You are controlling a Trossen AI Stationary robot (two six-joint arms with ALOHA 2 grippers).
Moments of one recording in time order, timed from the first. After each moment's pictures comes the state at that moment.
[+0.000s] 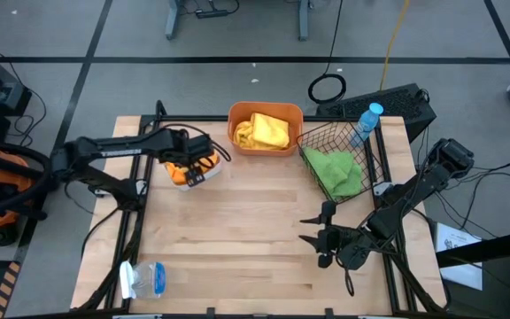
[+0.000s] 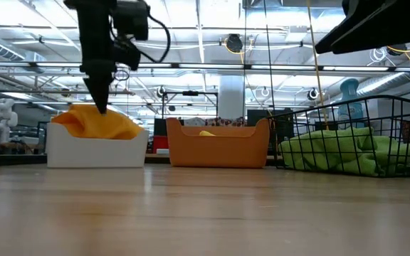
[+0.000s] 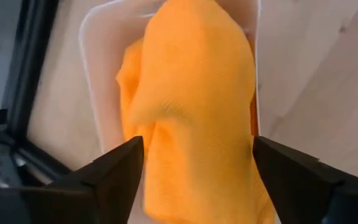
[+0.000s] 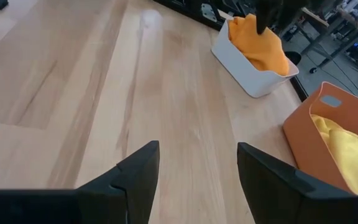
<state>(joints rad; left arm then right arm) 0.30 1.36 1.05 -1.10 -0.27 -0.13 0.73 1.34 0.72 -0.11 0.86 0.17</state>
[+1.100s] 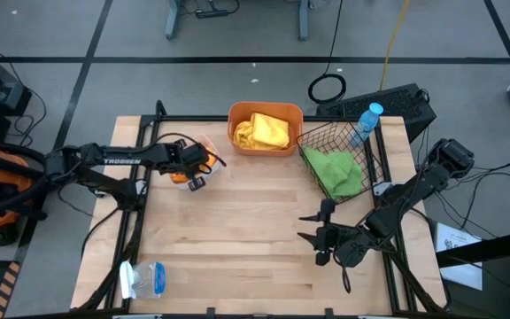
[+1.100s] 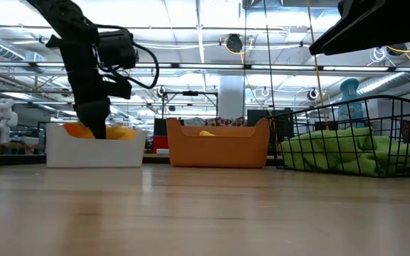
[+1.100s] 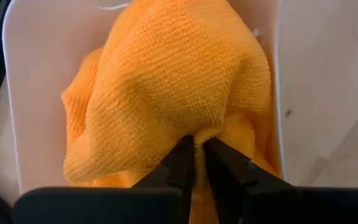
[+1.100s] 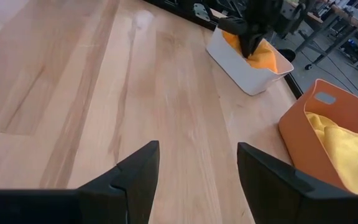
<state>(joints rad) 0.34 1.29 0.68 -0.62 -0.29 -0.06 0.71 1.34 0.72 -0.09 0.86 0.17</state>
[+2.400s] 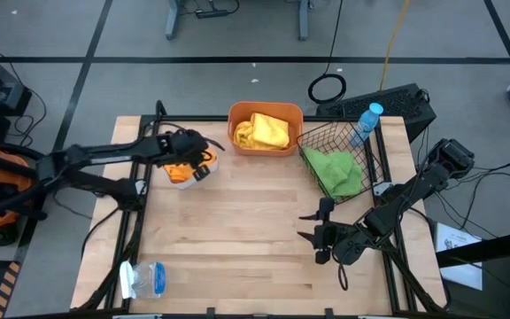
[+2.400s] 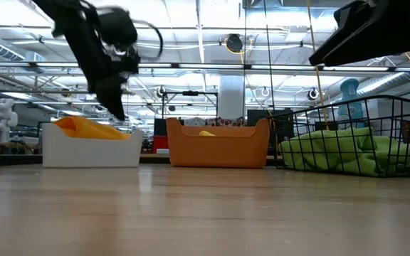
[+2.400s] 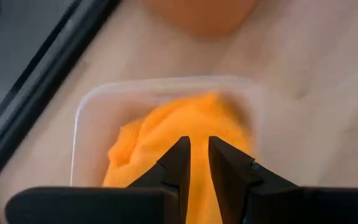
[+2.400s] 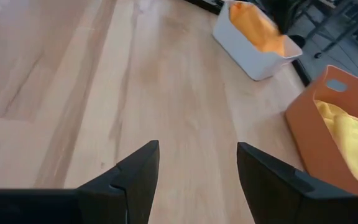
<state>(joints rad) 0.39 1.20 0.76 -0.57 -0.25 -0.06 0.68 1.34 0.72 -0.14 0.81 0.20</state>
